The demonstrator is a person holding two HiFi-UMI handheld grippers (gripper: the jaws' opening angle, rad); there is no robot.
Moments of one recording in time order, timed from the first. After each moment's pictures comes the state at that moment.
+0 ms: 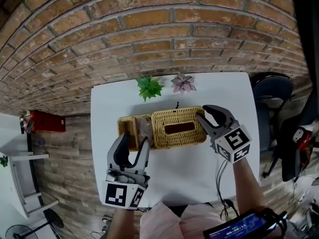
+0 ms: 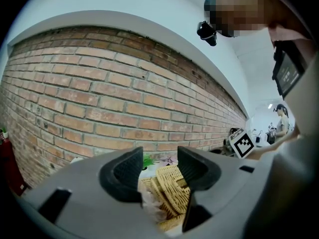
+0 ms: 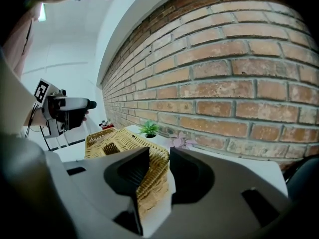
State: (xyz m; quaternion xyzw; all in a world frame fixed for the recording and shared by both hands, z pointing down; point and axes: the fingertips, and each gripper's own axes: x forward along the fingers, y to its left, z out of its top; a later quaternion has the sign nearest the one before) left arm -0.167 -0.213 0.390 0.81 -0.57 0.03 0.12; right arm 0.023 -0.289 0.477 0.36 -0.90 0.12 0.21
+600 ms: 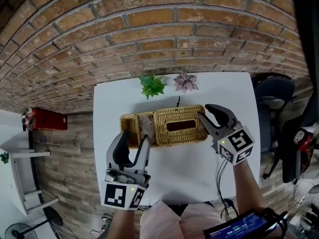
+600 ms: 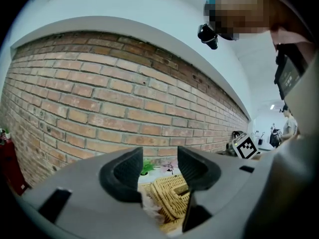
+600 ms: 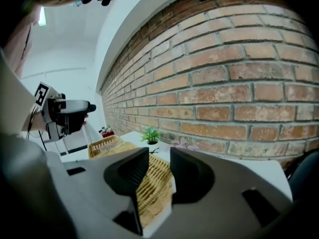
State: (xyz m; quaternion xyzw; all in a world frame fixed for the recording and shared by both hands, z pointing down) left arm -0.171 -0.210 0.371 0.81 -0.58 0.01 0.11; right arm 0.021 -0.285 0.461 0.37 -0.90 0.13 0.17
